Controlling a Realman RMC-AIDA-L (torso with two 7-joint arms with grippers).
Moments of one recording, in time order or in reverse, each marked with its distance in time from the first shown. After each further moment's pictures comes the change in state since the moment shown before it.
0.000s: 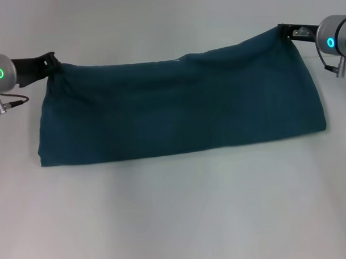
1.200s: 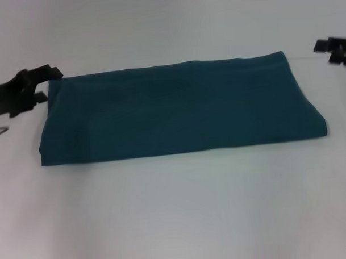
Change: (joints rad) left arm 0.294 -0.058 0.006 0.264 -0.346 0.330 -0.042; right arm -0.344 -0.122 0.199 -0.281 0.327 -0.806 -0.006
